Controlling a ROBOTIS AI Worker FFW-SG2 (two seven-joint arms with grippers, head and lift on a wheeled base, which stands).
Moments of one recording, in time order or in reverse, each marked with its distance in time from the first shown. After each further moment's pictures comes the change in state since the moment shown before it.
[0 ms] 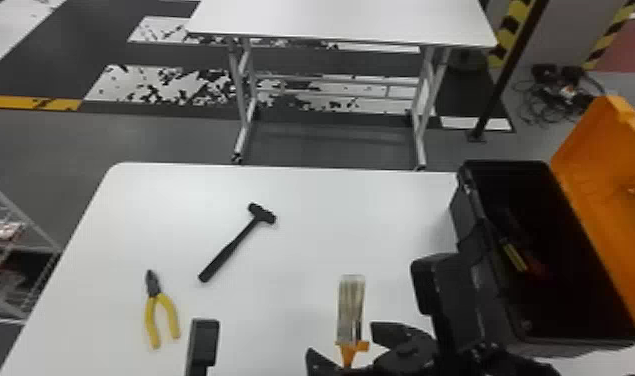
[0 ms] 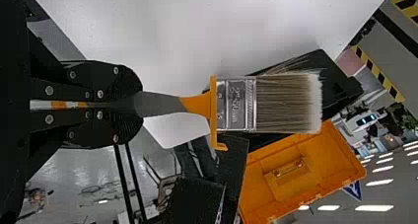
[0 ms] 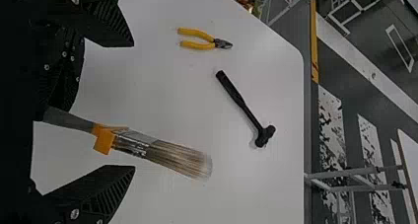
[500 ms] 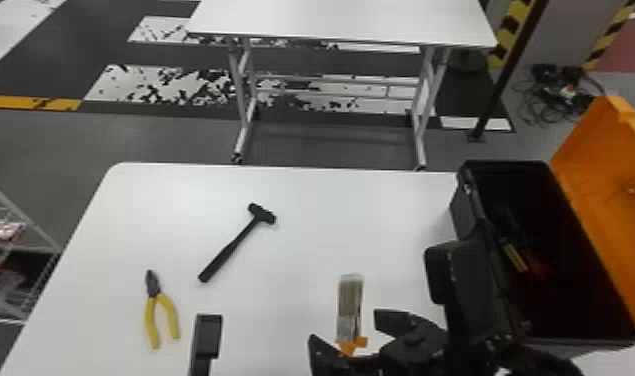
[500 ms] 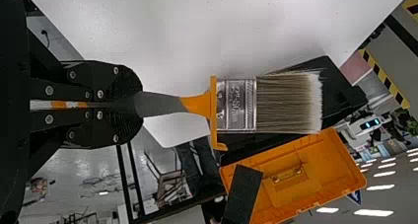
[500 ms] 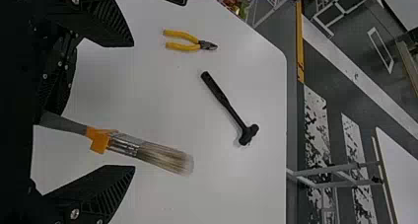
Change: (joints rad) left arm -0.050 -0.004 0.003 0.053 0.007 0.040 -0.007; right arm -0.005 0.012 -0.024 -0.038 -0.022 0.003 -0.003
